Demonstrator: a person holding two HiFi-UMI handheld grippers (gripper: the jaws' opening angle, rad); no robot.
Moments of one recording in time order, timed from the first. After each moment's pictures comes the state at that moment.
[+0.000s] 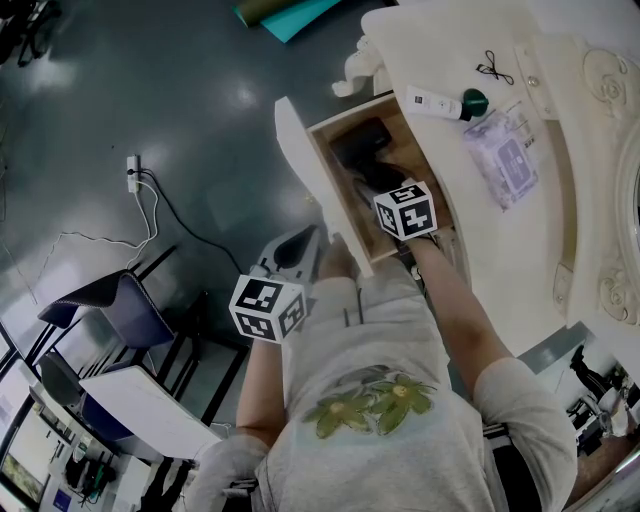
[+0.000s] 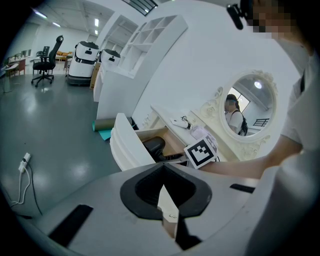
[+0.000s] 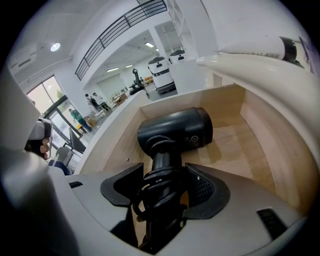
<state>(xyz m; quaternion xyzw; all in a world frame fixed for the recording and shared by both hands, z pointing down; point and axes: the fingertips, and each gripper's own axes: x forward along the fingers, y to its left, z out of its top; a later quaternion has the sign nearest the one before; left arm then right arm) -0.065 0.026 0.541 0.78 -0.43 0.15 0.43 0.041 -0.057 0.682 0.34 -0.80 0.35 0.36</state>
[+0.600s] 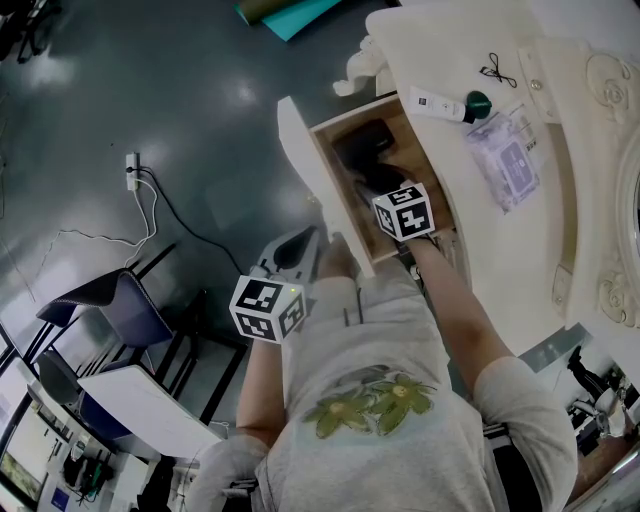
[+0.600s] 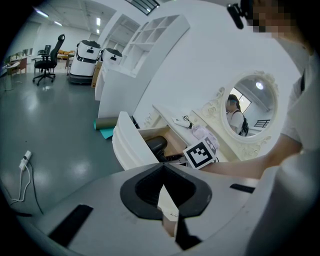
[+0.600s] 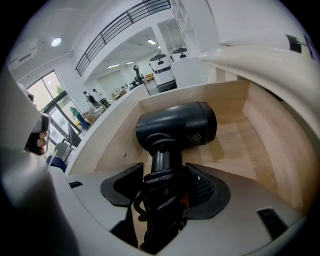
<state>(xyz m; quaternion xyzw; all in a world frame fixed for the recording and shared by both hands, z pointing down) -0.070 0.027 0.546 0.77 -0.43 0.15 0.44 0.040 -0.054 0.694 0.34 -0.79 0.34 0.38</state>
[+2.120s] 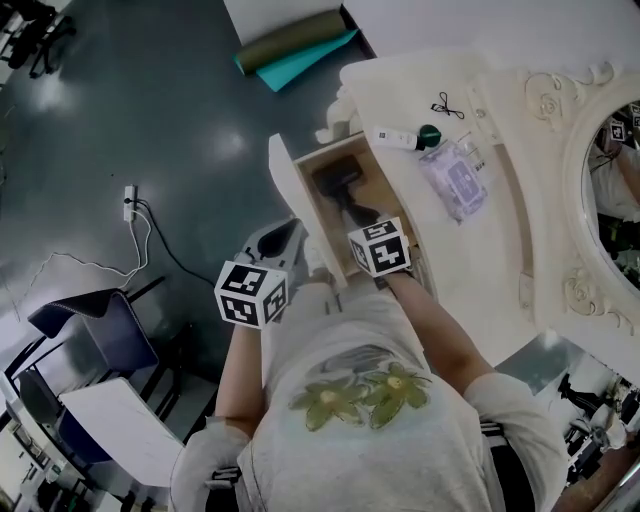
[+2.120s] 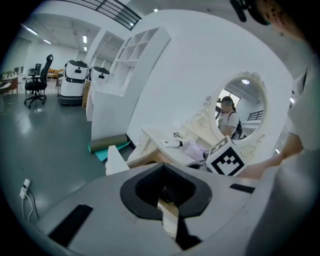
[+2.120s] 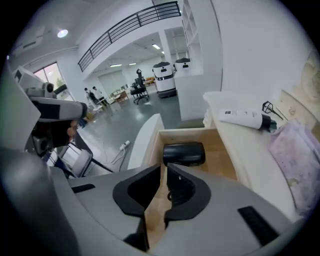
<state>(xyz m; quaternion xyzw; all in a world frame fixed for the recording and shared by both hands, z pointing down) -0.066 -0.014 0.466 0.82 -0.44 0.13 0.35 0.037 -0.041 0.571 0.37 -0.80 0.29 0.38</state>
